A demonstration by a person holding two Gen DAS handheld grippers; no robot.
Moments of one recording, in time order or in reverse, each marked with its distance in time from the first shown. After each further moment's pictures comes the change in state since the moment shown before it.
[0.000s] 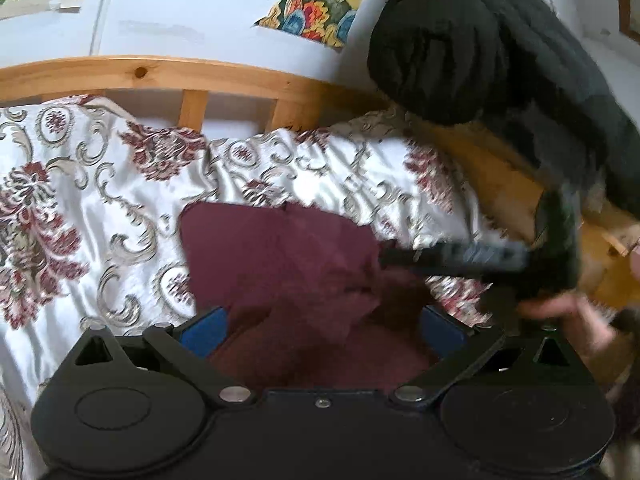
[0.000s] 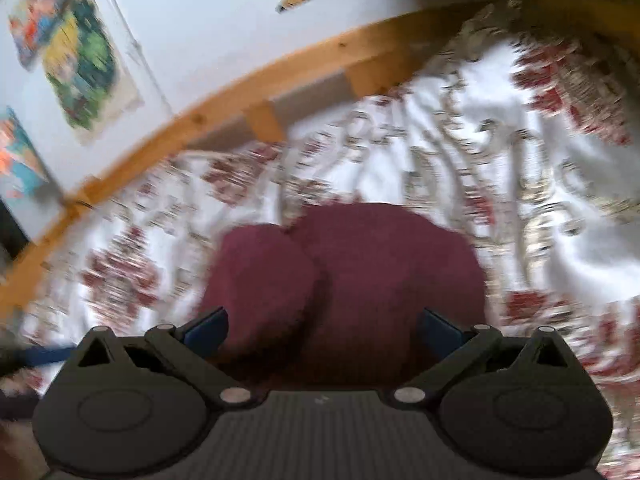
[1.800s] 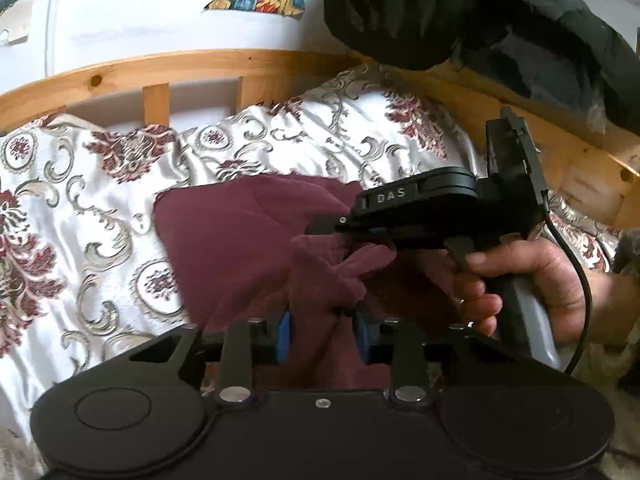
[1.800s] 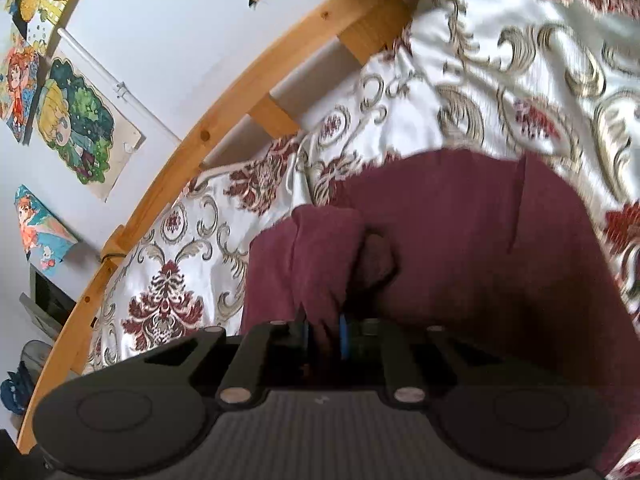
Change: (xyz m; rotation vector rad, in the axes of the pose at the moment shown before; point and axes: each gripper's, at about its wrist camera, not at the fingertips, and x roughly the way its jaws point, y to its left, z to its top) left arm 0.035 -0.027 -0.020 0.176 0.047 0.014; right arm 0.049 -0.015 -0.007 0.193 -0.017 0.077
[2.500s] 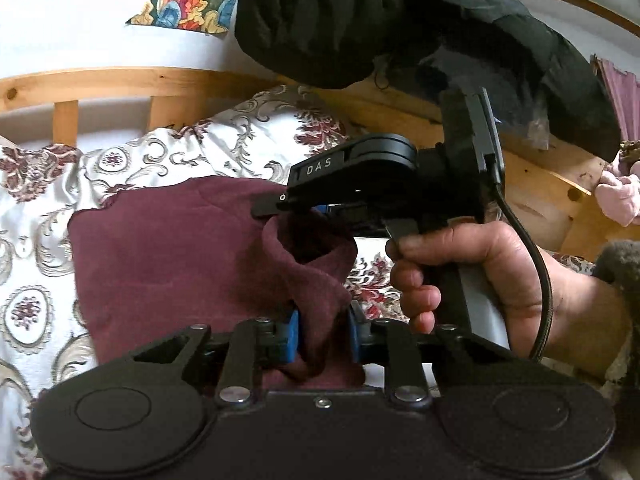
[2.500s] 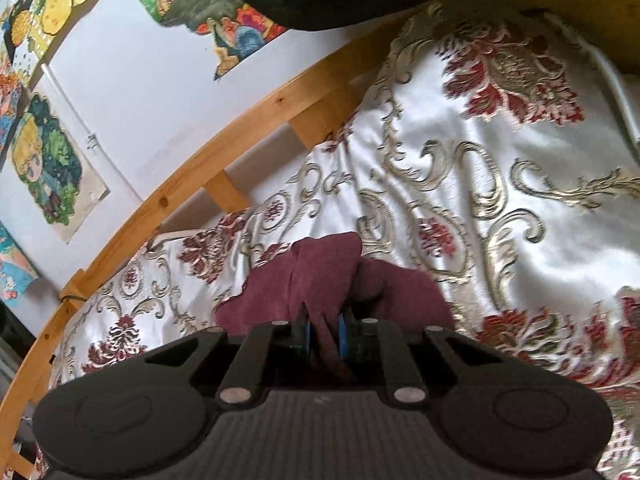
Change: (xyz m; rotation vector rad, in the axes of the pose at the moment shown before) left arm 0.051 -0.073 -0.002 -0.010 -0.110 -0.187; right arm -0.058 -0.023 0.028 -0.032 -0.153 -0.175
